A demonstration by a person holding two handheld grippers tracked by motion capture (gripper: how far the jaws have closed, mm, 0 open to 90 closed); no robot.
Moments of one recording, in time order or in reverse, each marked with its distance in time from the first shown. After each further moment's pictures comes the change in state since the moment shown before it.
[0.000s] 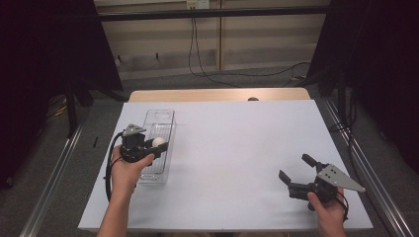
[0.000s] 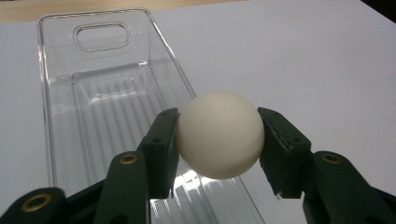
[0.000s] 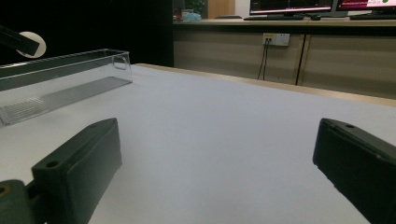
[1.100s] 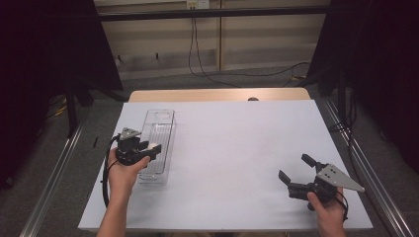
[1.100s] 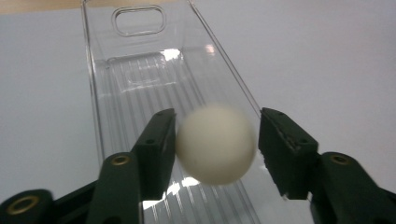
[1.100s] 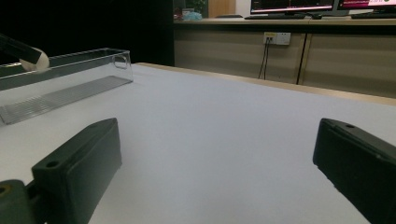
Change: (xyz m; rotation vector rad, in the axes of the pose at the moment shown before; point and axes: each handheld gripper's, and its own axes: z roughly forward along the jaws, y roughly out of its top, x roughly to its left) left arm 0.015 -0.014 0.003 -0.006 0.083 -0.013; right arm 0.000 0.000 0.001 0.002 0.006 0.002
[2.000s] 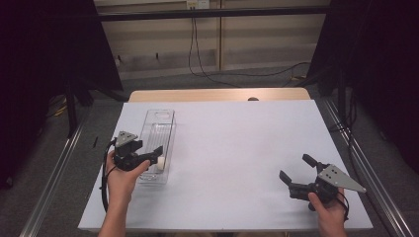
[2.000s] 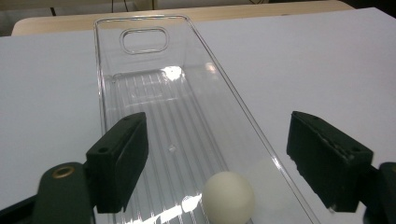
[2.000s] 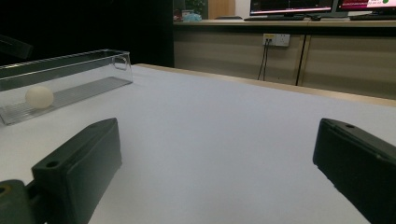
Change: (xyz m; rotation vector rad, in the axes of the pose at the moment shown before) left arm -0.005 -0.010 -0.010 -0.104 0.006 -0.001; right arm -0.001 0.000 -0.002 -0.006 -0.004 0.006
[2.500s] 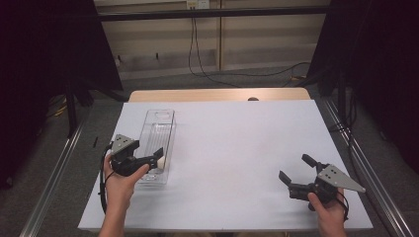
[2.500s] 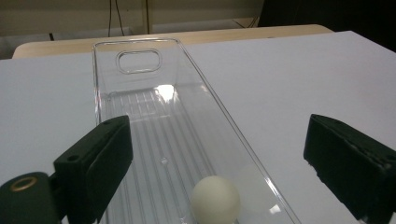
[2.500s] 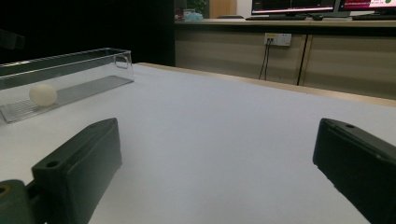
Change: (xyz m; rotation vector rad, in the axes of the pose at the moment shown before) left arm -0.004 -0.007 -0.011 -0.103 -0.027 0.005; right arm 0.000 0.000 0.000 0.007 0.003 -0.009
